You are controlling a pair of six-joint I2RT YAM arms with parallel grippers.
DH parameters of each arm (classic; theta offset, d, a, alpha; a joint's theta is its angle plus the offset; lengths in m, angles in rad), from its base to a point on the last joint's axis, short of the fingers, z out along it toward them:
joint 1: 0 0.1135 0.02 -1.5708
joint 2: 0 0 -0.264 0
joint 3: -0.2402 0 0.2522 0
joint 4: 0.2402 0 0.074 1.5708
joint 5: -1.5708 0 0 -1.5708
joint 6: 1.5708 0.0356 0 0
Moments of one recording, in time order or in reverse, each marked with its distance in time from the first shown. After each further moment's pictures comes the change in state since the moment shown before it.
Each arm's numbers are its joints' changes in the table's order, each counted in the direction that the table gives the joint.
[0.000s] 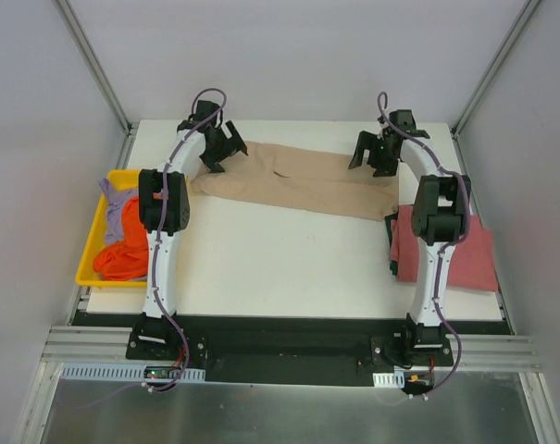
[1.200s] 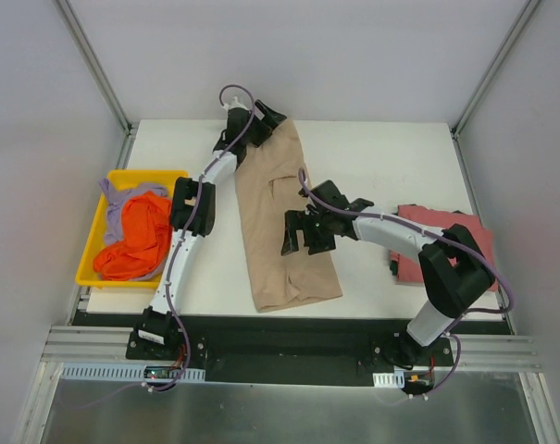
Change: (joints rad) left arm -0.107 0.373 -0.269 -0.893 -0.085 -0.346; right arm 0.661 -0.624 0.885 -0.216 0.042 0.315
